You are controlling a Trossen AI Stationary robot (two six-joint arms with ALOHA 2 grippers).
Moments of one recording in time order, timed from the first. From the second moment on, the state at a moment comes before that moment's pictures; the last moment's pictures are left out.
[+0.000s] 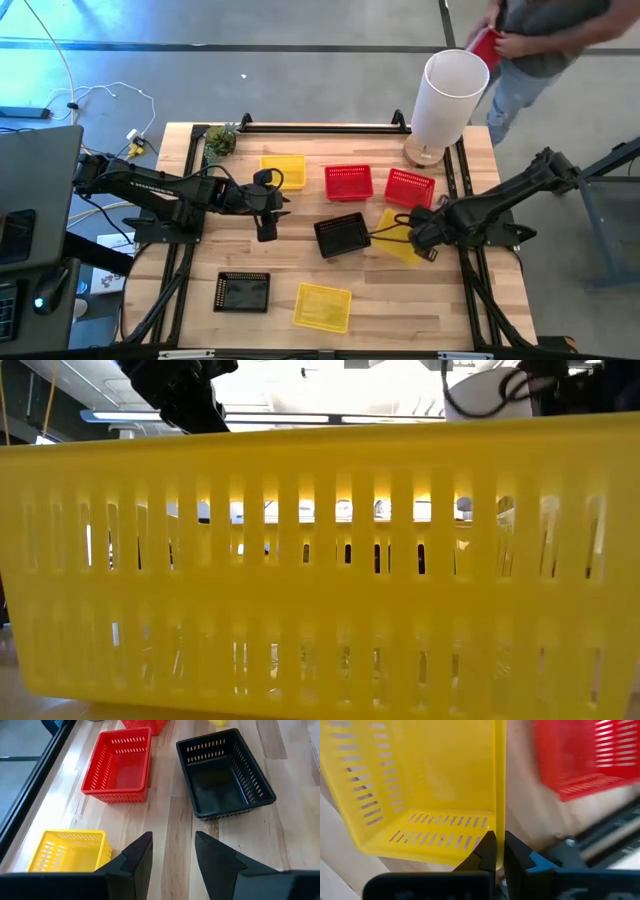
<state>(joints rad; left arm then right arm) 0.01 1.19 0.83 -0.39 -0.30 -0.05 0.44 1.20 0.93 -1.34 0.19 0.94</state>
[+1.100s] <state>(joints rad) 0.10 1.19 0.83 -0.59 -0.30 -0.14 0.07 1.46 1.49 -1.19 0.40 0.19</state>
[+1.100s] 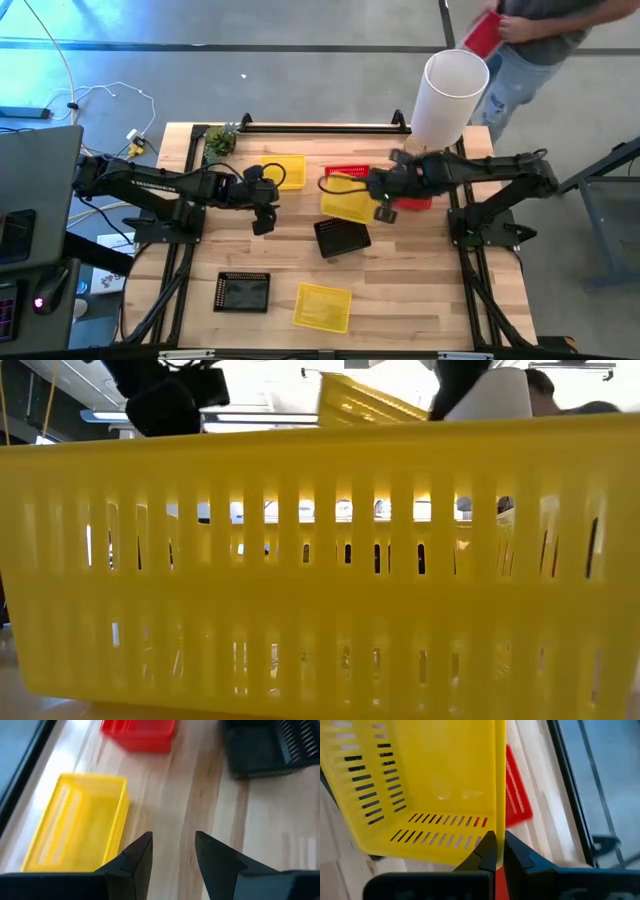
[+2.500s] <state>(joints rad) 0.16 1.19 0.83 -0.66 -0.21 -0.24 0.42 1.79 1.51 -0.85 -0.13 0.49</state>
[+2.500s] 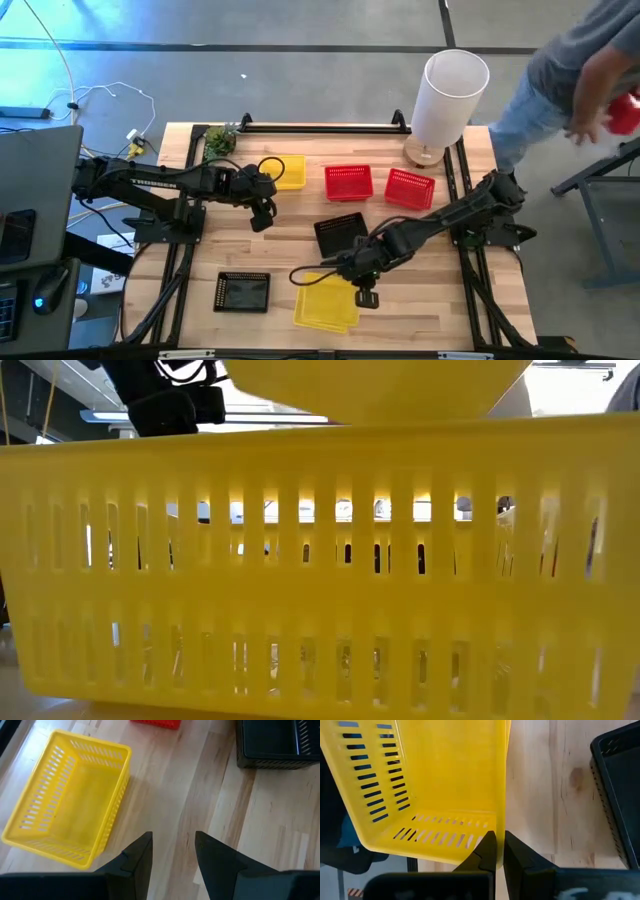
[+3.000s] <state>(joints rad) 0.16 1.19 0.83 -0.66 -0.21 -0.24 0.41 1.84 1.51 -0.76 -0.17 0.53</state>
